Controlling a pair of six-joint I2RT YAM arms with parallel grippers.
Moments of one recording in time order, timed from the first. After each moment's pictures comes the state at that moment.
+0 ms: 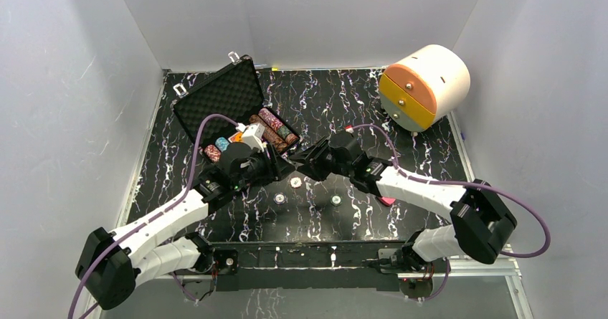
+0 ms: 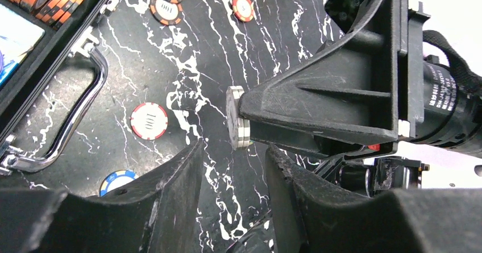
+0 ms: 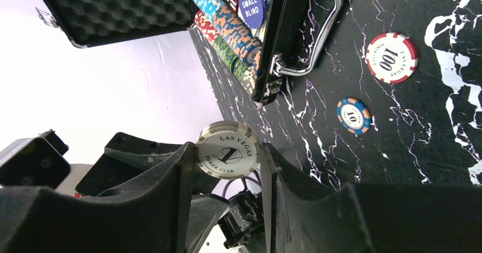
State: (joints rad) left arm -0.71 1.00 0.61 -0.05 0.09 -0.73; right arm 0.86 1.35 0.77 0.05 -0.07 1.55
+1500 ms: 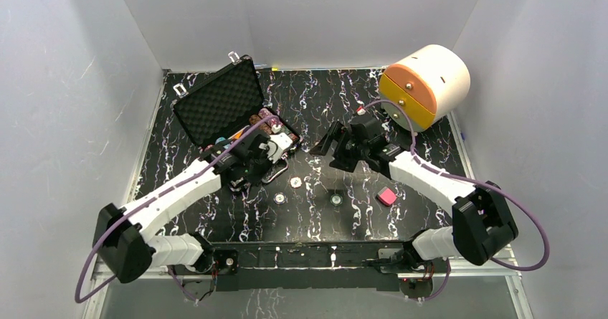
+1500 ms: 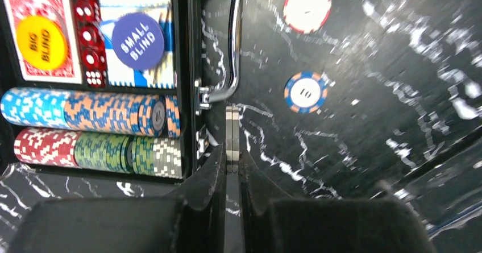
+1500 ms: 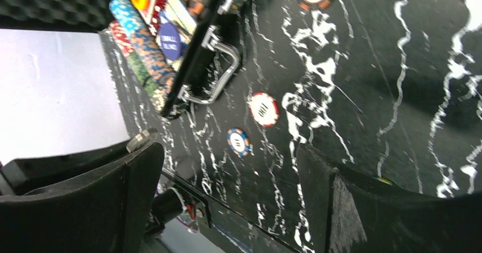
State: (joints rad) left arm -0.71 1.20 0.97 -0.72 -0.06 0.15; right arm 0.61 1.35 0.87 -0.20 -0.23 1.01
